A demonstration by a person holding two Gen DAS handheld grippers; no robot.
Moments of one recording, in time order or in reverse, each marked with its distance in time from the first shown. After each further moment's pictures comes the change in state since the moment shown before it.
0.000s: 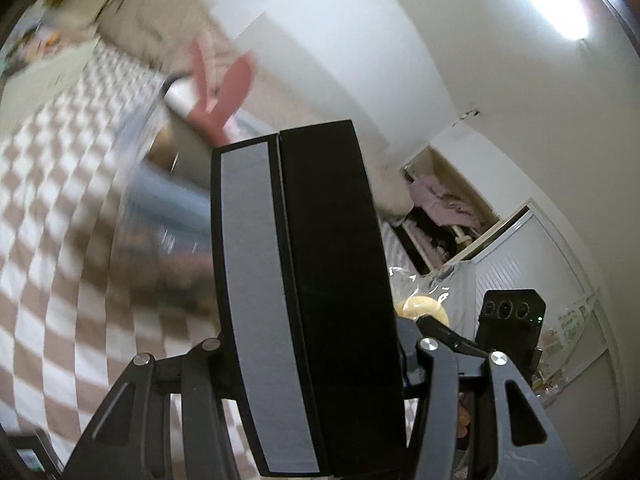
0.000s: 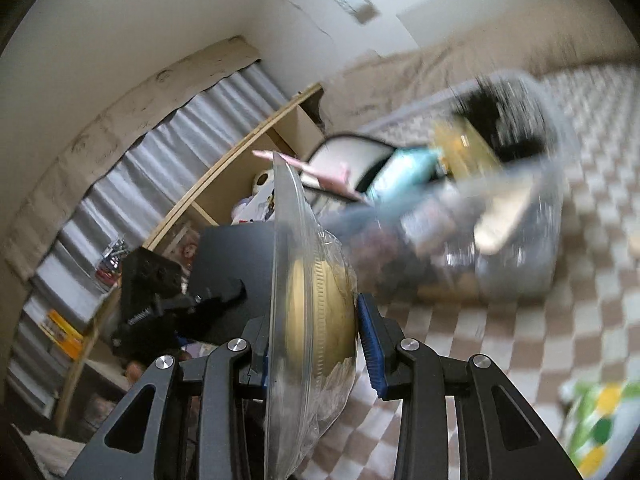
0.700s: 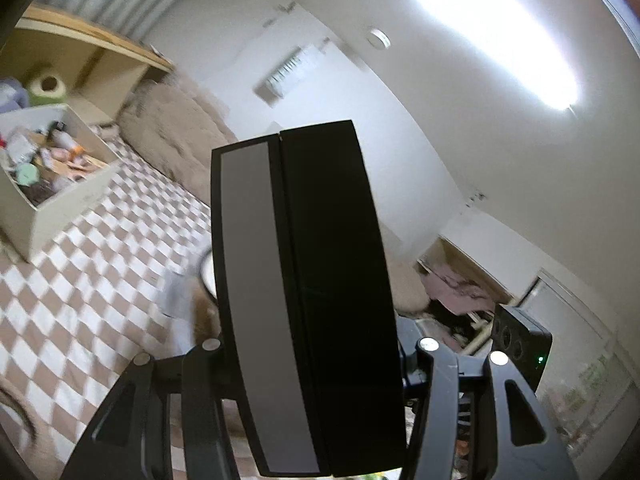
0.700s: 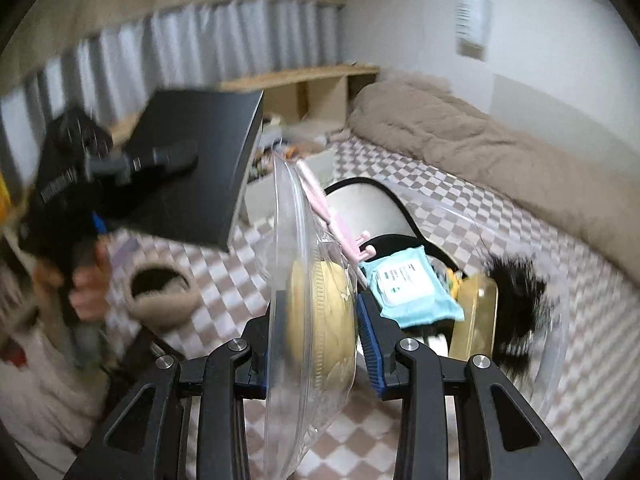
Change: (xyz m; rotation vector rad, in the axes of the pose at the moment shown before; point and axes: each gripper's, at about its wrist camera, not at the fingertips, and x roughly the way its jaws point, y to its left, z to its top) left arm -0.066 0.025 0.083 0.024 -0.364 0.076; right arm 0.092 0.085 0.087 -0.606 0.240 -0.259
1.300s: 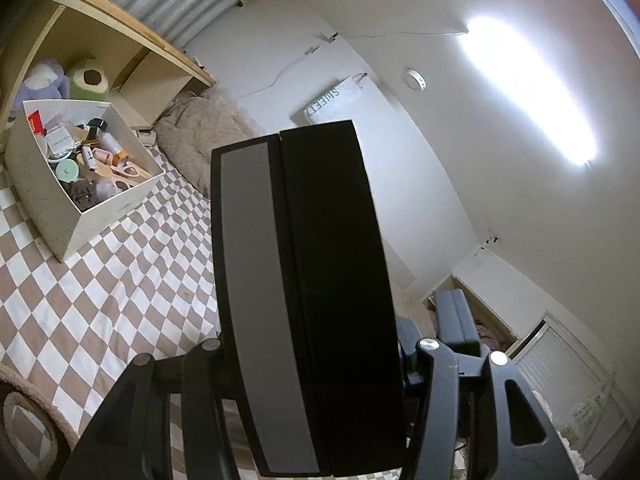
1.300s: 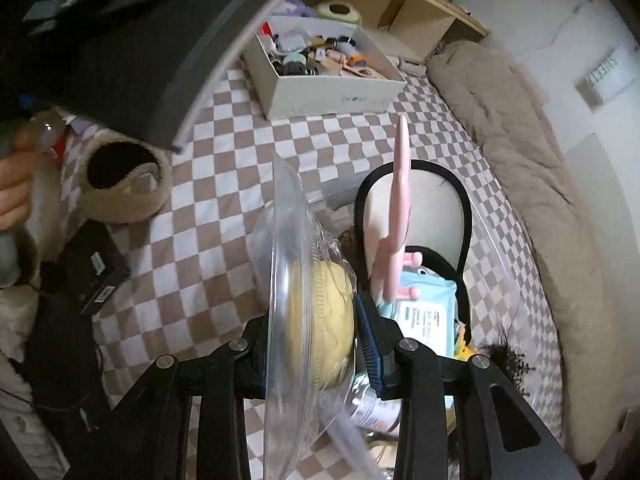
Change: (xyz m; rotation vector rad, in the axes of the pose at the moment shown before) left arm -0.034 0.055 0.021 -0.105 -0.085 0.023; right arm 0.103 0.043 0.055 -0.410 0.371 -0.031
